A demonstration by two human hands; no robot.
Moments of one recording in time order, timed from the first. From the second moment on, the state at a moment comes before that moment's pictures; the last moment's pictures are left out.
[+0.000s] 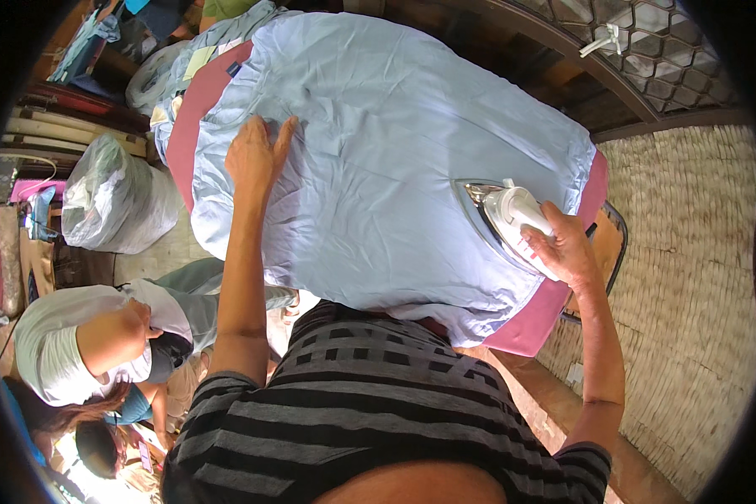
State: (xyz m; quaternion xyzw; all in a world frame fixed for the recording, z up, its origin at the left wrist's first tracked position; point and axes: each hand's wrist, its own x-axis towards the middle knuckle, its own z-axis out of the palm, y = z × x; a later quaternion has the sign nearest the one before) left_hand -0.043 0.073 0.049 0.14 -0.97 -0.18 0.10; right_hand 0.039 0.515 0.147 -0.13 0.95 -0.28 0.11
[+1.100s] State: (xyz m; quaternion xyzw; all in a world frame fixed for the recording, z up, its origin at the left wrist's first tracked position) left_hand -0.053 0.072 0.005 0.02 -0.65 -0.74 0.16; right_hand 0.006 0.480 0.152 -0.14 0.94 -0.28 0.11
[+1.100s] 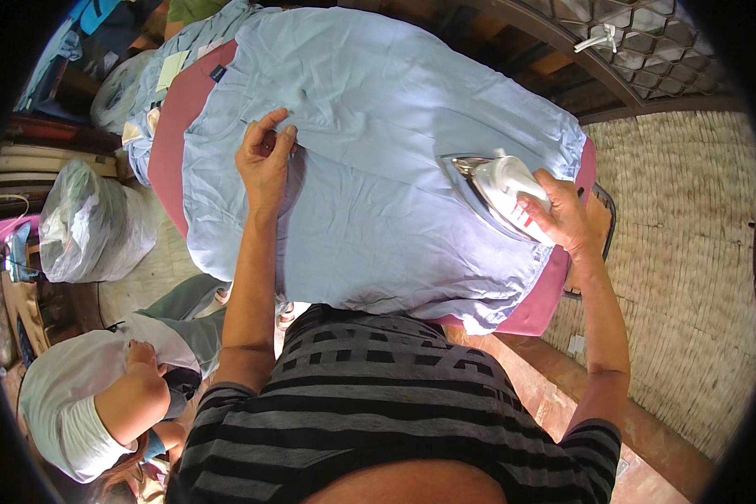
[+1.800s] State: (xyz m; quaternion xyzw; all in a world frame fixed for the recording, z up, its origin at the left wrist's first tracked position) left_hand -0.051 0.077 -0.008 0.01 -0.68 -0.69 0.25; right_hand 0.009 0.505 0.153 -0.19 0.93 -0.27 0.16
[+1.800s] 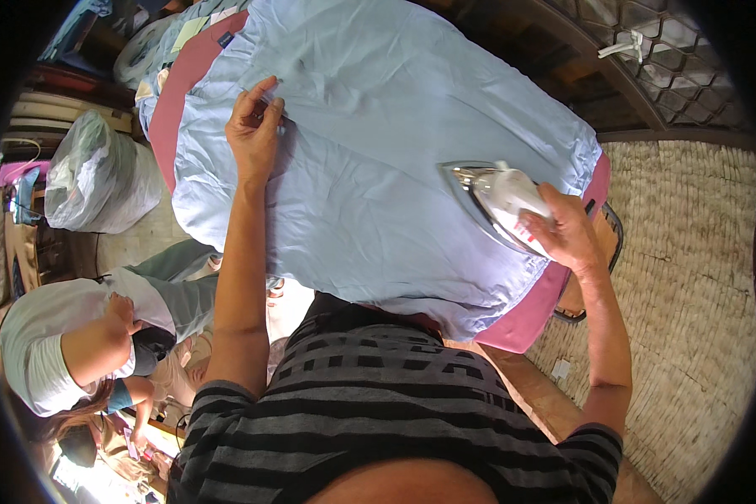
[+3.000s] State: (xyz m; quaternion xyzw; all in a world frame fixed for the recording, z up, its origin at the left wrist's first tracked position) left_hand -0.047 0.062 -0.002 0.02 -0.78 -0.58 0.24; right_hand -0.016 0.411 0.151 -0.18 0.94 -0.28 0.12
